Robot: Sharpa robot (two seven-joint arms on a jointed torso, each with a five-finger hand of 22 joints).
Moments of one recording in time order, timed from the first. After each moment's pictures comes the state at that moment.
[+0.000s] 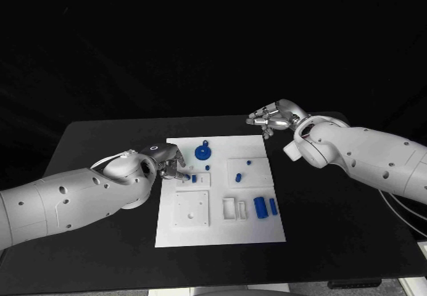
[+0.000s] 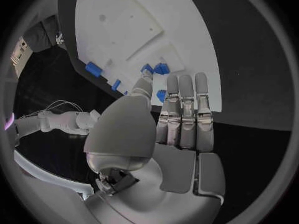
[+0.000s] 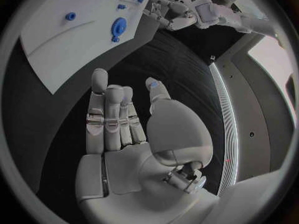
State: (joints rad) left arm 1.27 -0.70 -0.23 1.38 -1.47 -0.31 -0.28; left_hand 1.33 -0.11 -0.02 0.10 0.08 1.04 0.09 0.08 0.07 1.31 0.01 0.40 0.21 1.12 -0.02 0.86 0.38 0.02 1.20 -0.04 0.07 1.00; right arm 1.22 -0.74 0.03 1.23 -0.78 -0.33 0.07; right_hand 1.21 0.00 -0.14 -0.03 0.60 0.98 0.12 0.07 0.07 1.09 0.01 0.93 0.80 1.33 -0.05 0.84 0.98 0.09 1.43 -0.06 0.08 1.28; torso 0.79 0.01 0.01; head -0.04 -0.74
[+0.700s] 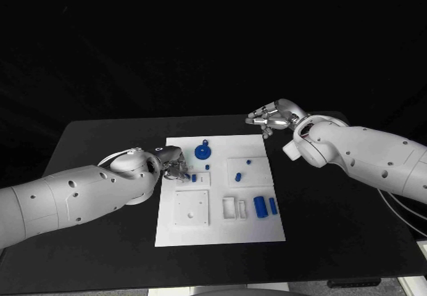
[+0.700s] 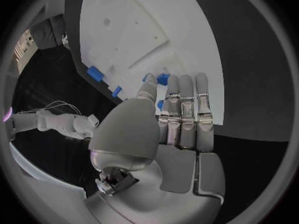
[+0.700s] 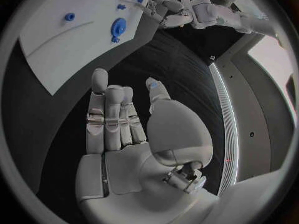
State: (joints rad) left arm 1.27 -0.65 -0.23 1.32 -1.42 -0.21 -0.26; left_hand 1.37 0.02 -0.04 0.08 0.09 1.06 0.10 0.07 0.07 1.28 0.01 0.42 0.22 1.11 -0.01 0.88 0.37 0.02 1.19 -0.04 0.07 1.02; right arm 1.22 -0.74 0.03 1.23 -0.78 -0.33 0.07; right_hand 1.21 0.00 -0.14 -0.03 0.60 0.98 0.12 0.07 0.07 1.09 0.01 0.93 0.80 1.33 -0.05 0.84 0.98 0.09 1.43 -0.06 0.08 1.28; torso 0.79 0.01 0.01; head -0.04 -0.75
